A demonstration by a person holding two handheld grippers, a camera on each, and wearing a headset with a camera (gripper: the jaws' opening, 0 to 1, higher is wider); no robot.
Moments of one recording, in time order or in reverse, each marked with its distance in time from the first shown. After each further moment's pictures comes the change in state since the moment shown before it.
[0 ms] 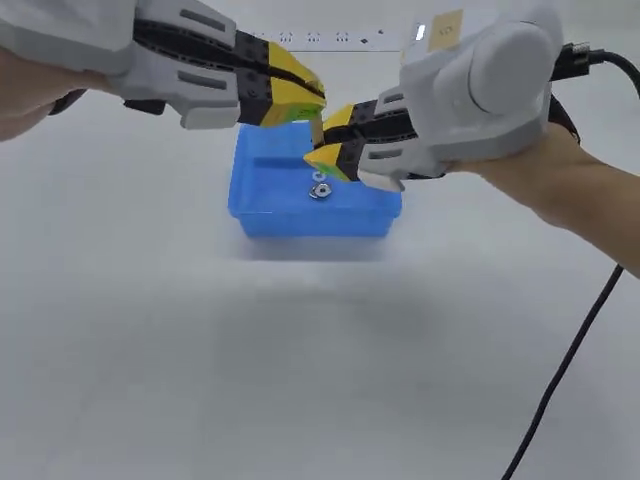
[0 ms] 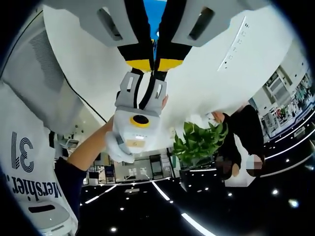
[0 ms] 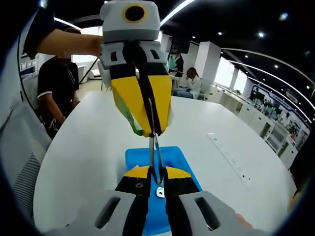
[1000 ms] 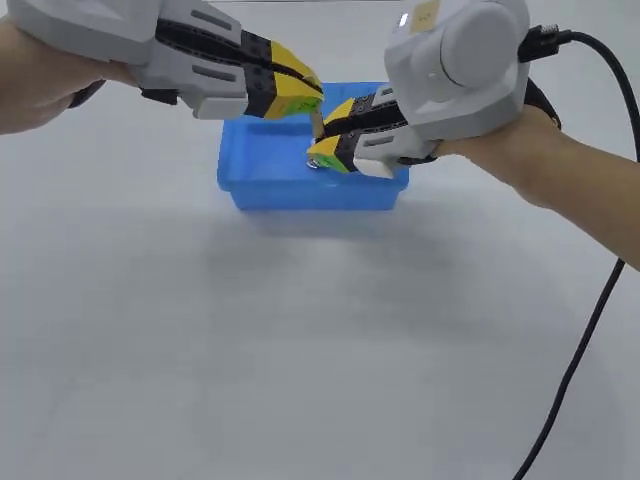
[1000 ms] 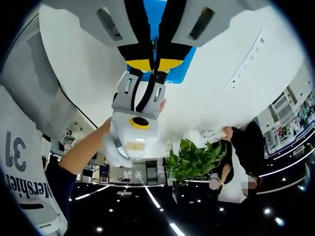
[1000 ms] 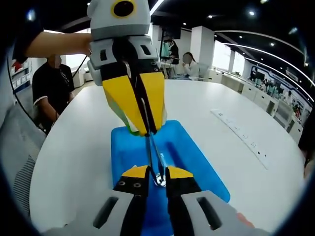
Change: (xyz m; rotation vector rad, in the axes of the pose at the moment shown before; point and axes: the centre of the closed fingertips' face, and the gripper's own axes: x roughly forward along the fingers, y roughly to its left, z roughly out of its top) left arm 0.018 0.026 -0.058 -0.115 0.048 -0.017; right arm 0.029 -0.007 -0.047 0.128 0.067 0.036
